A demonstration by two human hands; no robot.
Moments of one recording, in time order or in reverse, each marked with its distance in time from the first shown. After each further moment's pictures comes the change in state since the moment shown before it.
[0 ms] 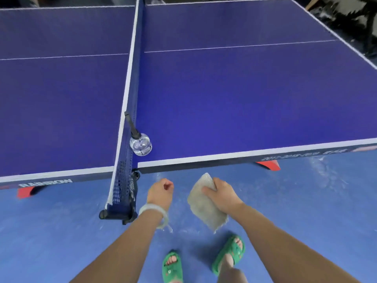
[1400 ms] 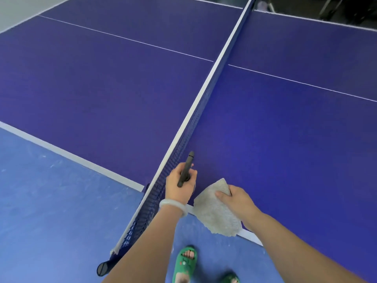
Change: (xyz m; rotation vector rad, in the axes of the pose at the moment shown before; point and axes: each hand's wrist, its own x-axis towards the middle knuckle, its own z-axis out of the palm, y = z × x) left_hand 0.143 0.065 -0.055 -0.530 0.423 -0.030; right_hand 0.185 -0.138 -0.017 -0.098 -0.304 -0.095
